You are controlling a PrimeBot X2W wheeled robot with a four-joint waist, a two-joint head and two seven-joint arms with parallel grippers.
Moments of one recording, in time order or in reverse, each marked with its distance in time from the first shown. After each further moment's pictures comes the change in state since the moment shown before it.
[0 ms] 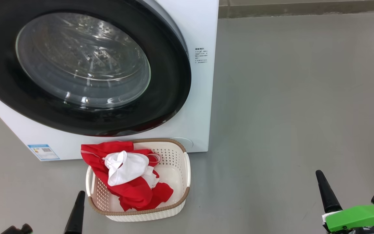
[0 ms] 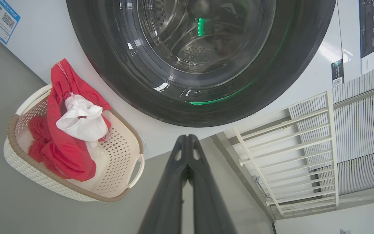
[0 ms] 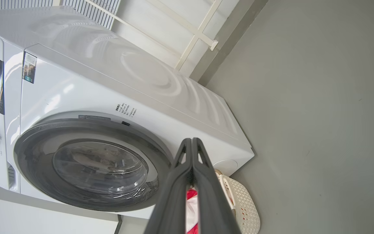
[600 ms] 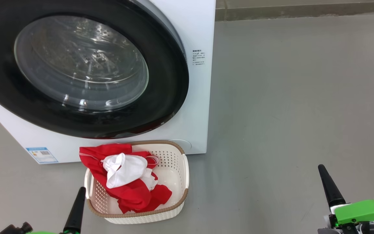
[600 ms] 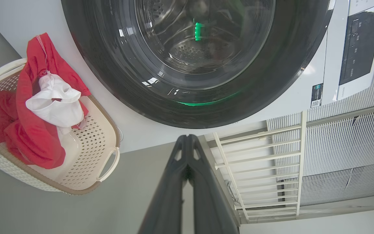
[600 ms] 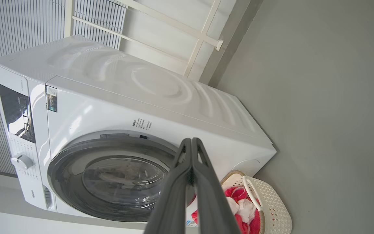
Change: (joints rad) left arm -0.022 -0.012 0.015 0.006 -0.170 0.000 0.050; right arm -0.024 -0.006 -0.019 -0.003 0.175 0.000 0.049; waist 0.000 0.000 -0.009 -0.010
